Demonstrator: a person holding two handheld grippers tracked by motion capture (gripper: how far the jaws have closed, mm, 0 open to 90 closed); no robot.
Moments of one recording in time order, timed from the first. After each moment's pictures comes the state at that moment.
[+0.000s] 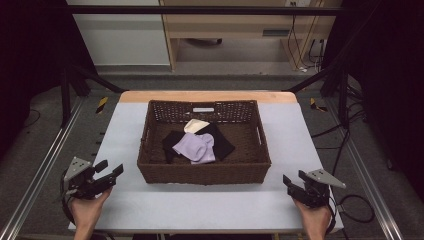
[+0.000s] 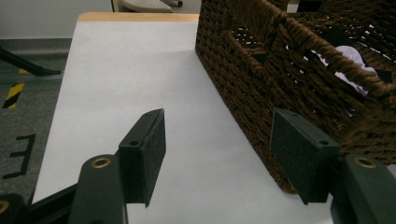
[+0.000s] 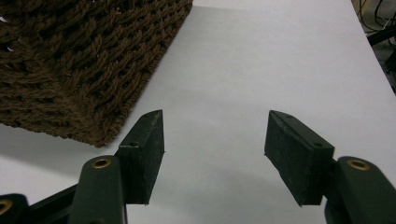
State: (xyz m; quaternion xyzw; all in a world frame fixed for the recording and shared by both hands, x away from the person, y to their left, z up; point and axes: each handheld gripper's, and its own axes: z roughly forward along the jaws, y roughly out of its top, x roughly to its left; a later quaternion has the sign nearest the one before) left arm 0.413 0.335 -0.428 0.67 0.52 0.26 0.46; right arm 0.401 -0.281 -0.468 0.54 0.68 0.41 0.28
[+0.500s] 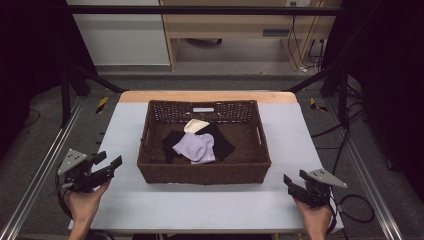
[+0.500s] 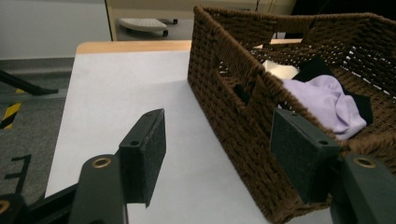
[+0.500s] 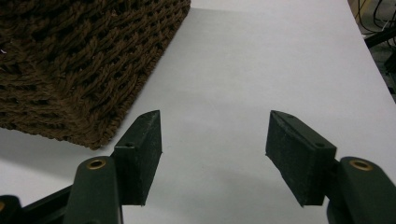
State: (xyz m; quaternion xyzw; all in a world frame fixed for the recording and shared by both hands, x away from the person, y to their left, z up) left arm 0.418 0.331 -0.400 0.67 0.50 0.27 0.48; right arm 0.403 -0.283 -0.469 0.54 0.68 0.41 0.28
